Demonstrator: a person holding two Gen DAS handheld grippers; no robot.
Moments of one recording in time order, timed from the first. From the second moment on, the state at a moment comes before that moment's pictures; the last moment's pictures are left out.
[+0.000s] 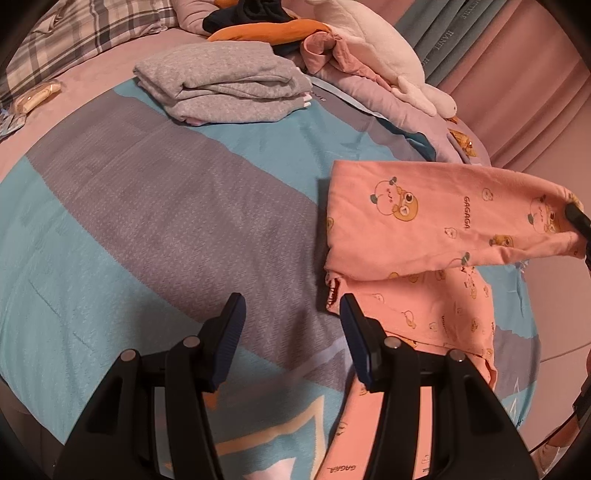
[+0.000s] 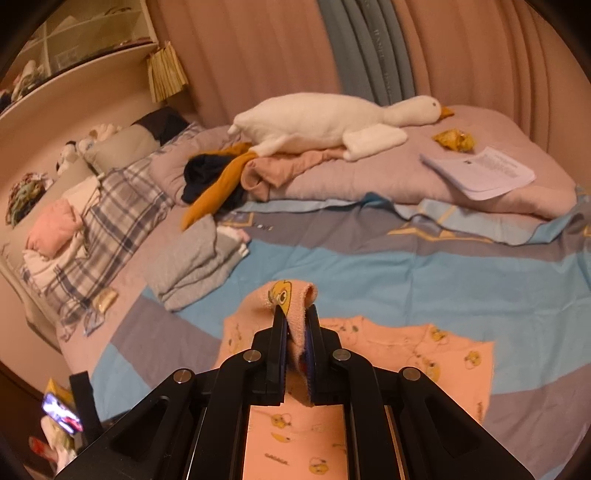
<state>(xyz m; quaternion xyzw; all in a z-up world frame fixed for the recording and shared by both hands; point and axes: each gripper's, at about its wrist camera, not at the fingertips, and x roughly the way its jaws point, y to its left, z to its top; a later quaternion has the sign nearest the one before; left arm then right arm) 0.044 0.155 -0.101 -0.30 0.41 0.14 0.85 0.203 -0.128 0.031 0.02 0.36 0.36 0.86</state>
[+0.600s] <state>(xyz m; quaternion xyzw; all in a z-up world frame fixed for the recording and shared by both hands) 0.091 0.128 -0.087 -0.28 0.42 0.09 0.86 0.221 -0.195 -0.009 0.03 0.39 0.25 0.89</state>
